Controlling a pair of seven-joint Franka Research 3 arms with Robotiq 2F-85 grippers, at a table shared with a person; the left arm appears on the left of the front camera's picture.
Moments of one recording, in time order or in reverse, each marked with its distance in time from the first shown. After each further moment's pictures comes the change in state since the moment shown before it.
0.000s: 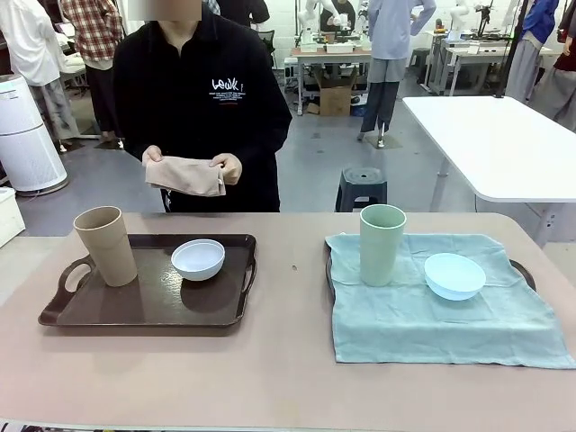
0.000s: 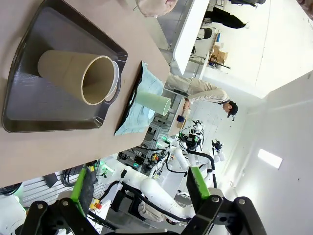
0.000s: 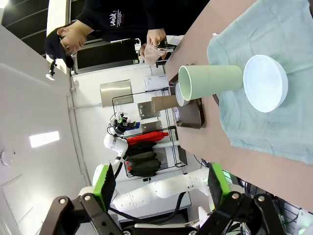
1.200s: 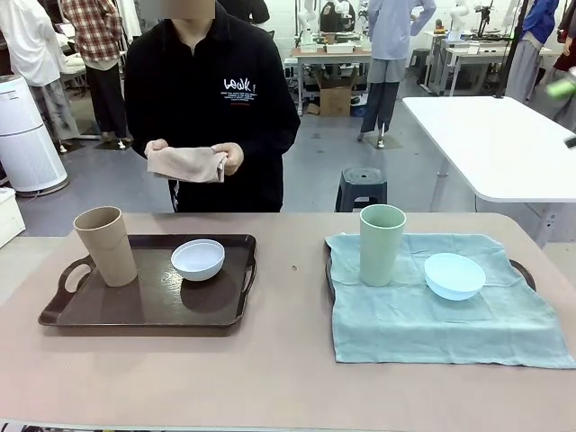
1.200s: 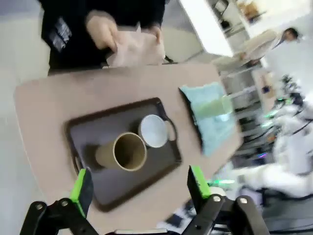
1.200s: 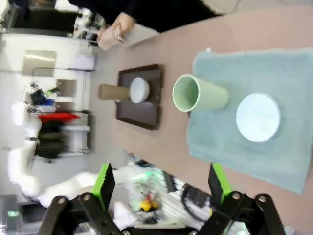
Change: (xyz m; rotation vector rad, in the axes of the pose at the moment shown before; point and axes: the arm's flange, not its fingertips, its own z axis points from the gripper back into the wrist) left arm 0.016 -0.118 0.022 0.332 -0.156 -0.854; right arm -0.012 0.188 -0.089 -0.459 0.057 0.420
